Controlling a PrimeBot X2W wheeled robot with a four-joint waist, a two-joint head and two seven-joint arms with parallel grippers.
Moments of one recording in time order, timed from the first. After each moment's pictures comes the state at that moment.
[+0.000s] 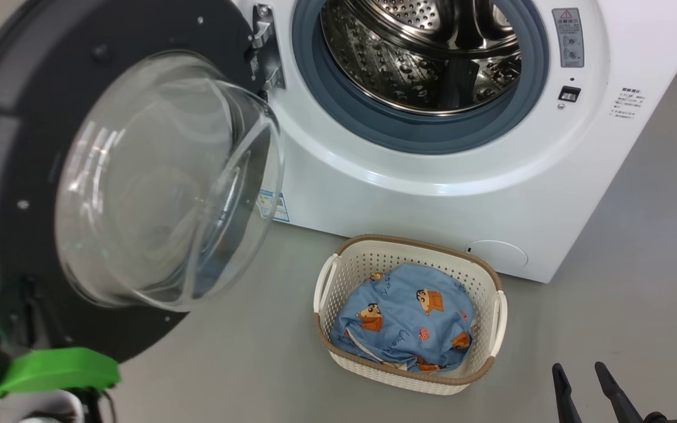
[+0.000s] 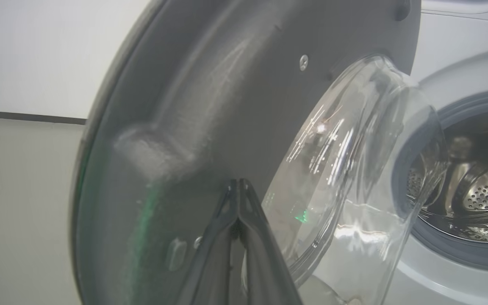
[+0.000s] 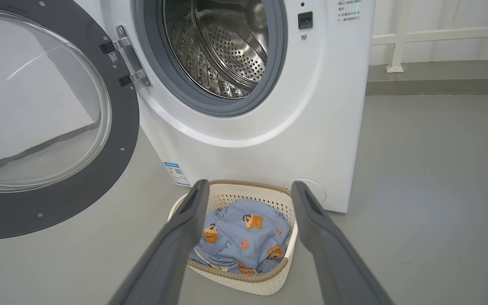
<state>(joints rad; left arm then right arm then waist) -0.14 0.10 0.05 0.16 -0.41 0.29 -0.25 0.22 -0.04 -0.07 0.04 0.24 0.12 -0.25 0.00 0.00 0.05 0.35</state>
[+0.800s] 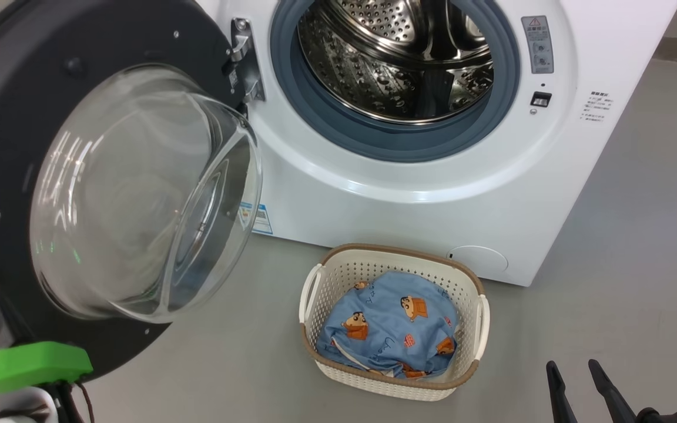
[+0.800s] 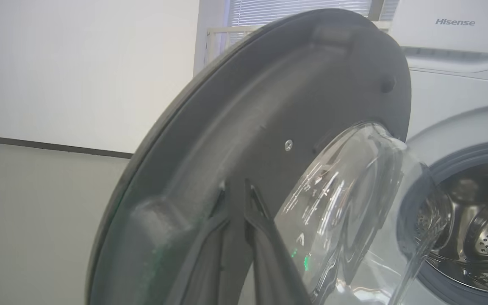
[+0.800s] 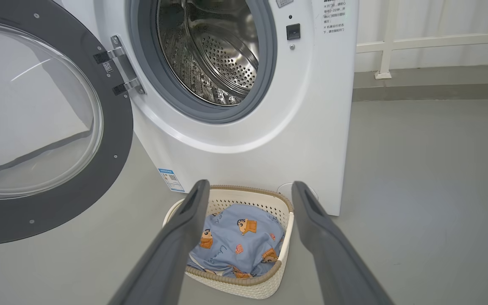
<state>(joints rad) -0.18 0.05 0.22 0.14 -0.29 0.20 -0.26 0.20 -0.04 -0.06 0.06 0.24 0.12 -0.25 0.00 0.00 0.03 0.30</state>
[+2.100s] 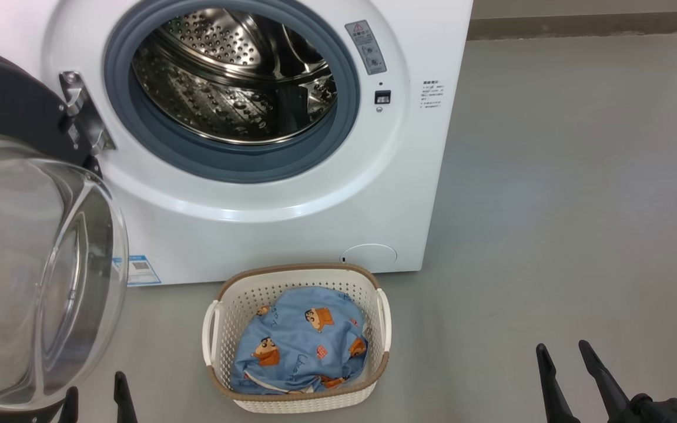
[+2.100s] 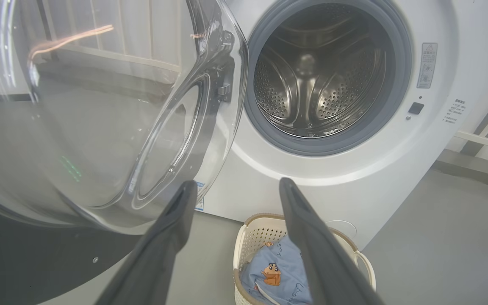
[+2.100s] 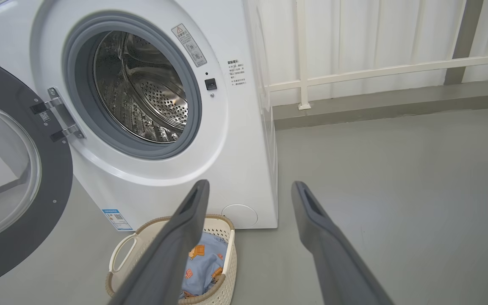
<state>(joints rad) 0.21 0.05 0.02 0.00 -0.35 0.04 -0.26 0.18 -0.04 -0.03 0.02 0.24 0.12 -0.25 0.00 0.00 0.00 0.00</state>
